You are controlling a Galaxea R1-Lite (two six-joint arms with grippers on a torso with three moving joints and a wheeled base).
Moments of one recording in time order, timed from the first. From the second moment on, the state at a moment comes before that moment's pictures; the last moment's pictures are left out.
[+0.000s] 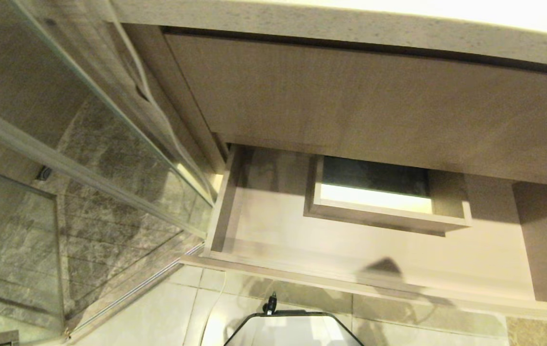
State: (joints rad) left arm 0.00 0.00 0.00 0.00 0.00 0.00; right arm -0.32 0.42 -1.10 0.43 0.09 -0.47
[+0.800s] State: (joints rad) left arm 0.00 0.00 0.00 0.00 0.00 0.00; right arm -0.32 0.41 -1.09 0.45 0.09 -0.47
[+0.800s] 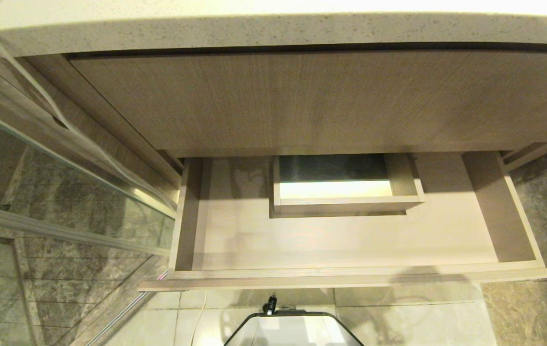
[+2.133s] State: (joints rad) left arm 0.00 0.00 0.00 0.00 0.00 0.00; right arm -0.32 0.41 -1.10 0.44 0.09 -0.47
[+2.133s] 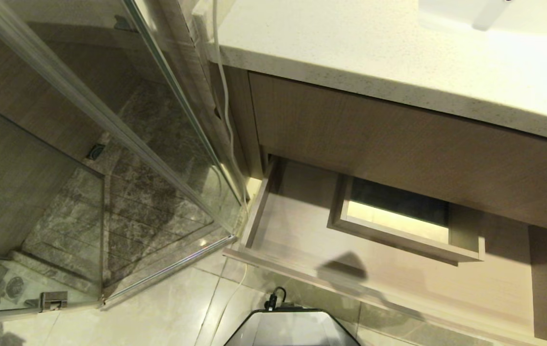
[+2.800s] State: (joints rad) left arm 0.00 0.00 0.00 0.00 0.00 0.00; right arm -0.32 0.41 -1.10 0.45 0.07 -0.41
